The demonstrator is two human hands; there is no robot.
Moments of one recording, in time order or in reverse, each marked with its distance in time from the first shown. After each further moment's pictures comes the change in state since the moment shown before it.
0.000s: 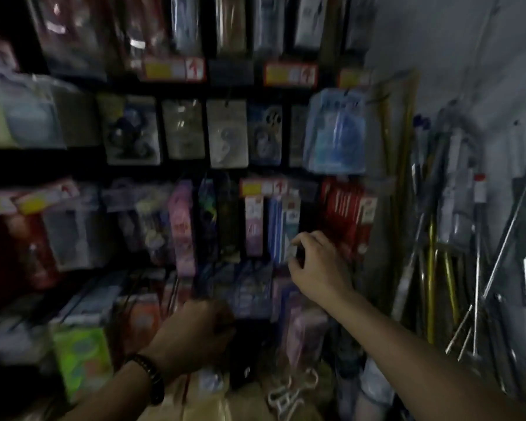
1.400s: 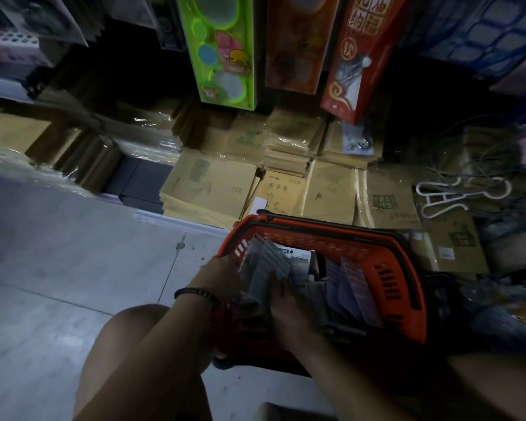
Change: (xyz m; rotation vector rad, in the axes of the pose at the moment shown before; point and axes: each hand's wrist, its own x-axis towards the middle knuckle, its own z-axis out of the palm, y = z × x) left_hand -0.282 -0.276 0.355 -0.415 -0.636 -0.929; right_hand -0.503 -0.115 0.434 -0.015 -1.223 -0.153
